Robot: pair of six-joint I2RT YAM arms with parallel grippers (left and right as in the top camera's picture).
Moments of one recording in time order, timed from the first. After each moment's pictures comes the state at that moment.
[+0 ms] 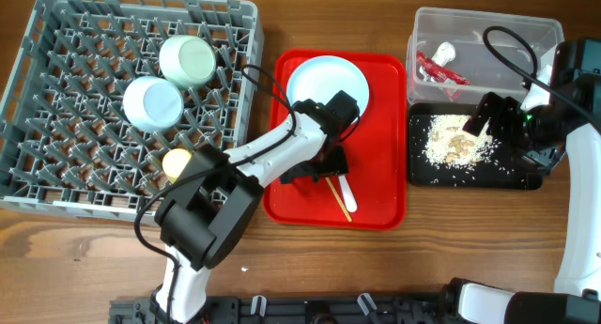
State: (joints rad) left arm -0.73 2.07 1.43 -0.94 0.02 -0.86; right arm -0.25 1.45 1.49 -1.43 -0.17 0.26
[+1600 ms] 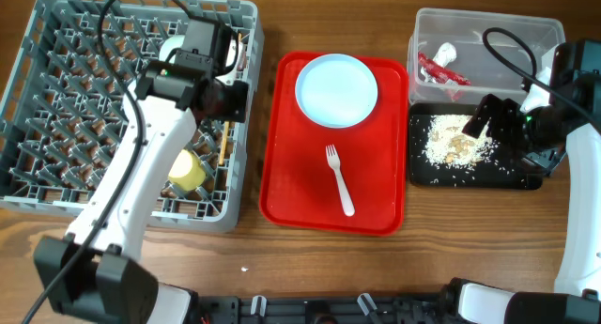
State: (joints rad) left arm -0.27 1.63 1.47 -1.00 -0.03 -0.08; right arm -0.25 1.45 1.49 -1.45 -0.17 0.26
